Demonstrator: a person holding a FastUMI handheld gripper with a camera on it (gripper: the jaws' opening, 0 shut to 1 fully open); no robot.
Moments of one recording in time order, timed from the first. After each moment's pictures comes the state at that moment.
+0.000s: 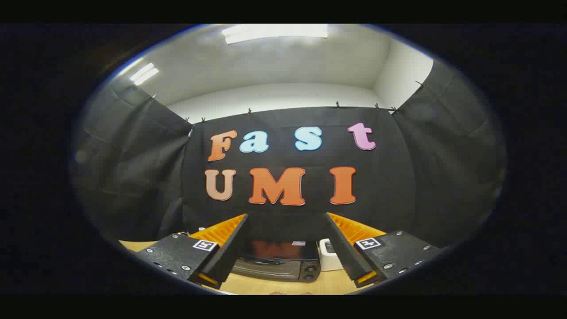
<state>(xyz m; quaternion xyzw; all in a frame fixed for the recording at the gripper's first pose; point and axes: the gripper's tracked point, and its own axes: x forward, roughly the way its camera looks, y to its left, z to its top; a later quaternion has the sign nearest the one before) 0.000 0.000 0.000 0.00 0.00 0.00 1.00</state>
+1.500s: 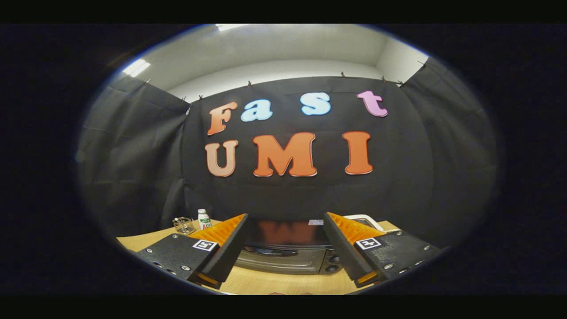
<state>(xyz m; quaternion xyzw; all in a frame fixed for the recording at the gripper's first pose) 0.075 0.036 -0.144 0.02 0.12 0.02 0.99</state>
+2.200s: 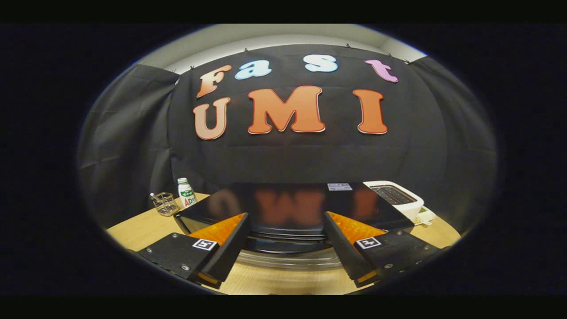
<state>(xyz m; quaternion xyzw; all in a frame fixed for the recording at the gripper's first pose) 0.135 0.069 -0.279 0.01 0.22 0.01 0.98</state>
